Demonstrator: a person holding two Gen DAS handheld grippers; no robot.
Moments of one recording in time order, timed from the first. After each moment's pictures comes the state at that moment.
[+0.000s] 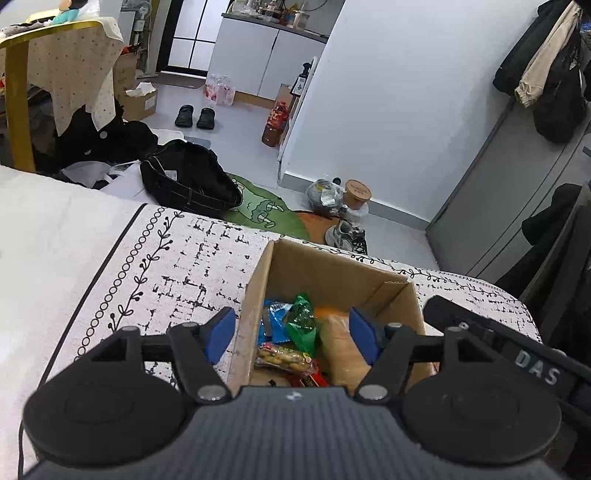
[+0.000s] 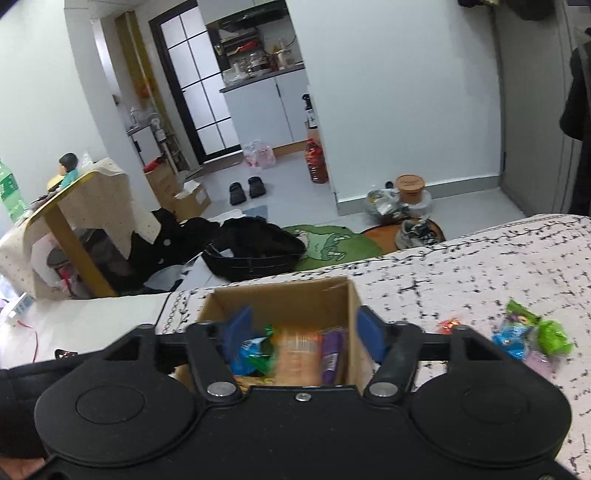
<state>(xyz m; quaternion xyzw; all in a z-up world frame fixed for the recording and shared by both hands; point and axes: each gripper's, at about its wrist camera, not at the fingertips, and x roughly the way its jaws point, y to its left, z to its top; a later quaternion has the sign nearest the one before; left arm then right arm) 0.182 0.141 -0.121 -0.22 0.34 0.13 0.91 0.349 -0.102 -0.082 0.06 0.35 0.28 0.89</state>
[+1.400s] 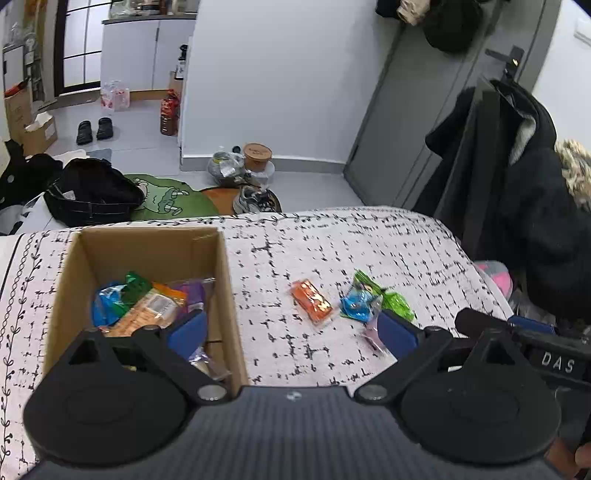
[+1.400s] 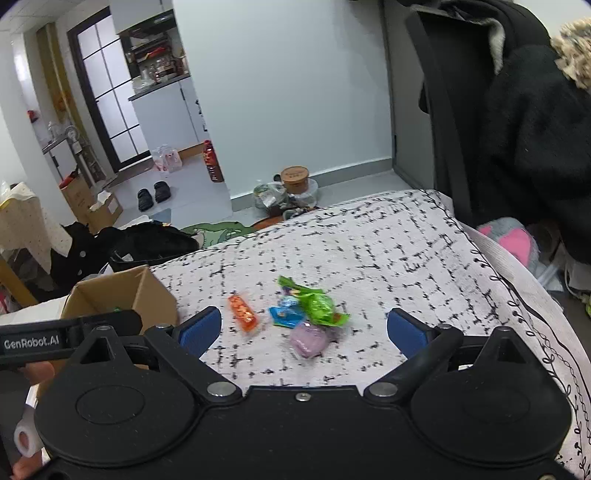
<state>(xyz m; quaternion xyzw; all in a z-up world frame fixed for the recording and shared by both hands) 0.221 -0.004 -0.106 -0.12 0.38 -0.01 0.92 0.358 -0.280 -0.082 0.06 0.38 0.15 0.91</state>
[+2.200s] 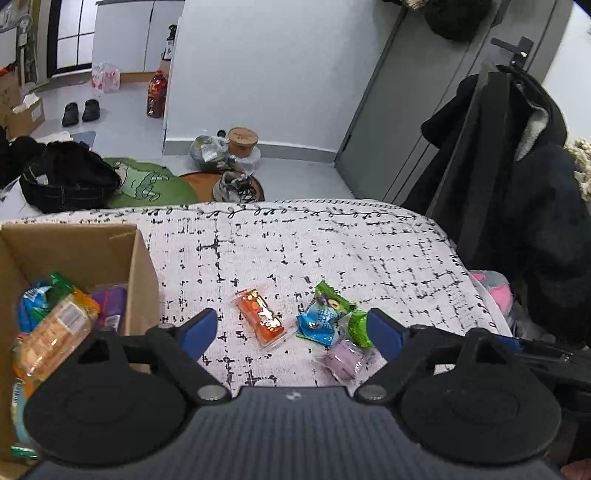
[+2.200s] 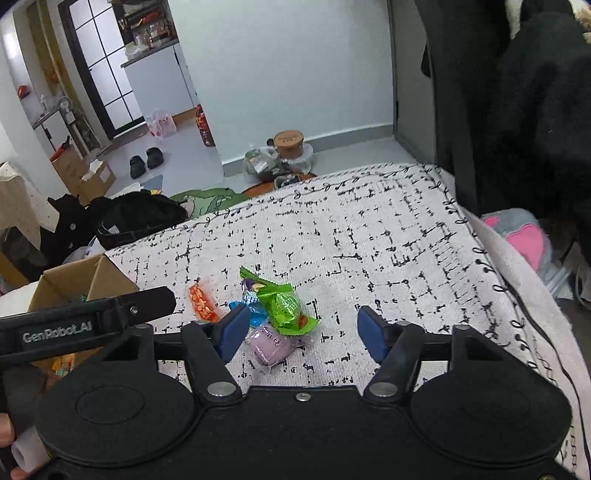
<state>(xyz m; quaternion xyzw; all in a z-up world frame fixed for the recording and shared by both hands) 0.281 -0.047 -0.135 -0.15 0.40 -0.01 0.91 0.417 -0.291 -0.113 0.04 0.44 0.16 0.88</state>
